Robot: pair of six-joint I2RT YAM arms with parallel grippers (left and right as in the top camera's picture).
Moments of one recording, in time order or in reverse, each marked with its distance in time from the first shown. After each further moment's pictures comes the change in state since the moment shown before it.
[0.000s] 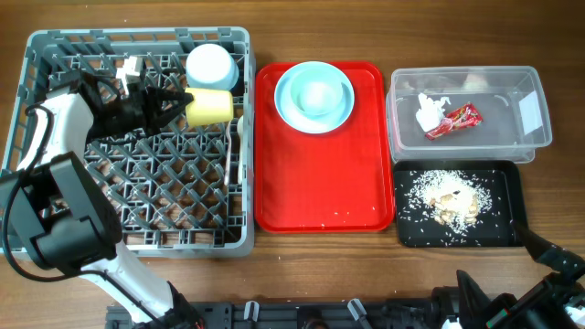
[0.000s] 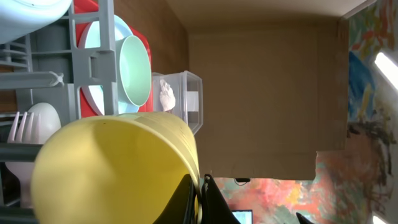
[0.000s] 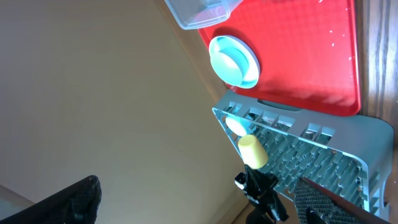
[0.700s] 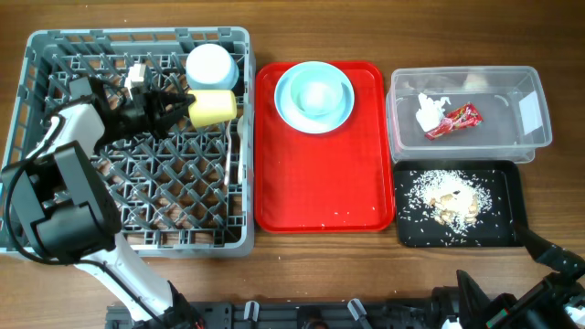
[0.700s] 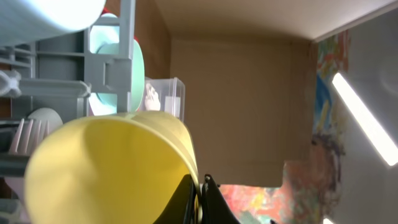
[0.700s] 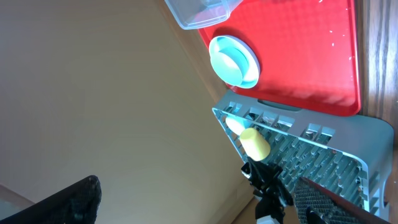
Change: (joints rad) left arm -0.001 0.060 -0.113 0.361 0.110 -0.317; right arm 0.000 0.000 0.000 0.000 0.000 0.000
